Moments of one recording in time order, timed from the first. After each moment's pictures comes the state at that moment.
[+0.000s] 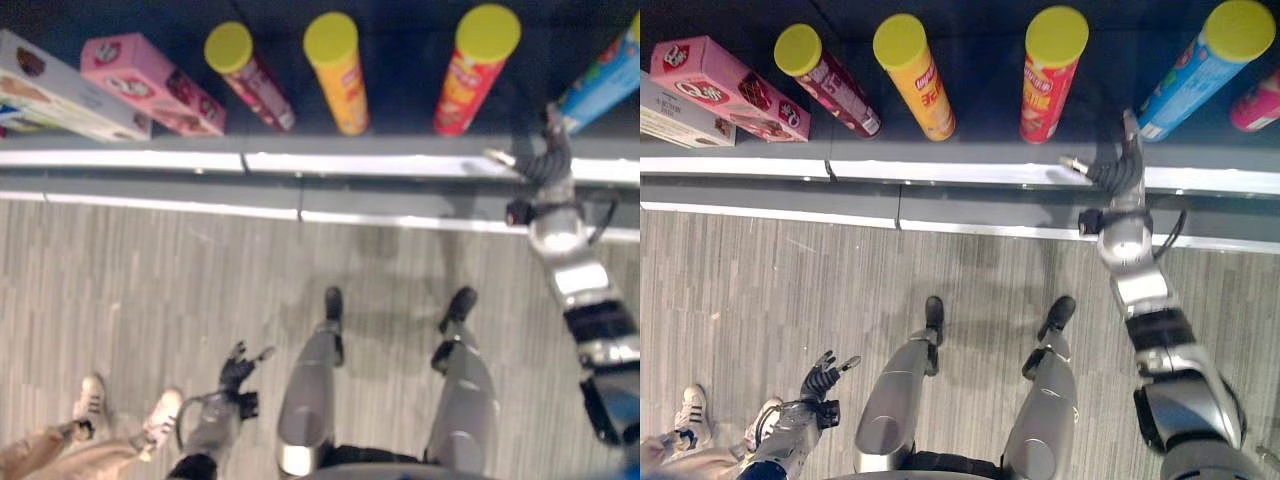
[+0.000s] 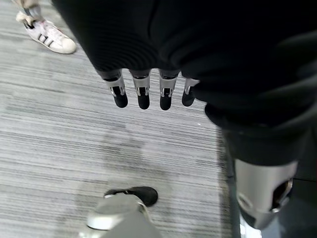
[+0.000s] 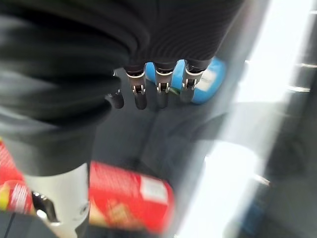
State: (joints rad) left arm 0.03 0.28 -0.13 0.75 -0.37 -0.07 0.15; right arm -0.46 -0.63 0.15 0.26 0.10 -0.06 -0.32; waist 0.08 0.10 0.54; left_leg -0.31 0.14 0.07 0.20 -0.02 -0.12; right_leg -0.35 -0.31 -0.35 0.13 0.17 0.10
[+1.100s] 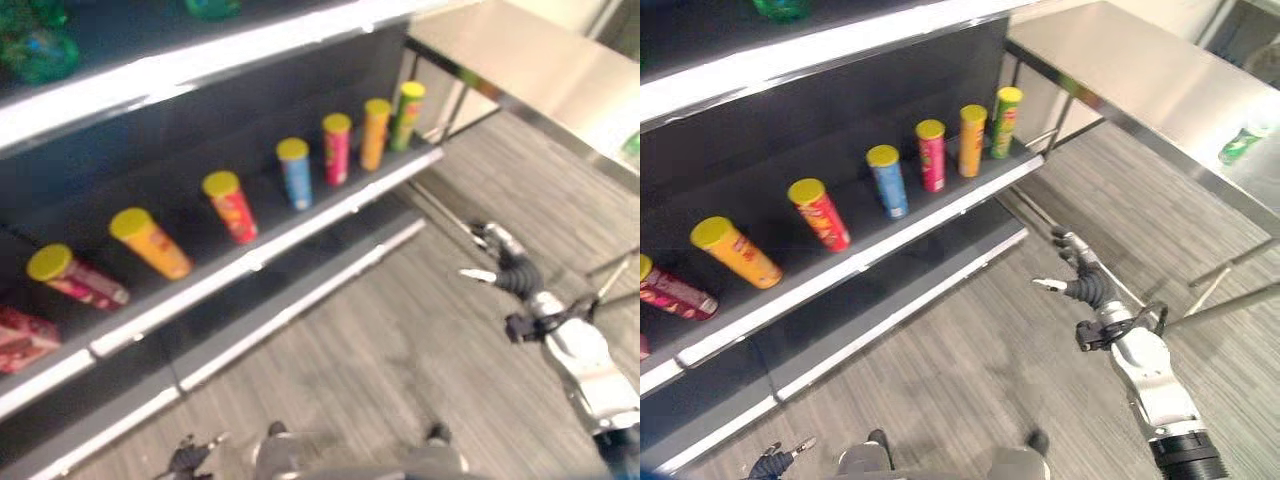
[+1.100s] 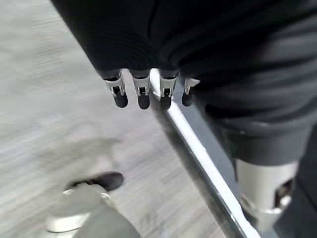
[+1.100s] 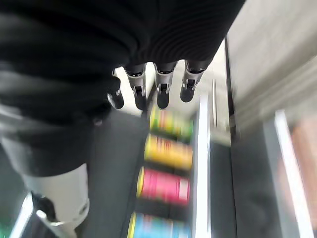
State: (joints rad) left arm 0.20 0.31 0.05 0.92 -0.26 -0.04 0.09; right arm -0.09 -0.70 0.00 0.03 0.31 -0.10 0.01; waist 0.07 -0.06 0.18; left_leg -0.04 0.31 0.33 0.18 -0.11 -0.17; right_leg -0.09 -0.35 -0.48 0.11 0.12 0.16
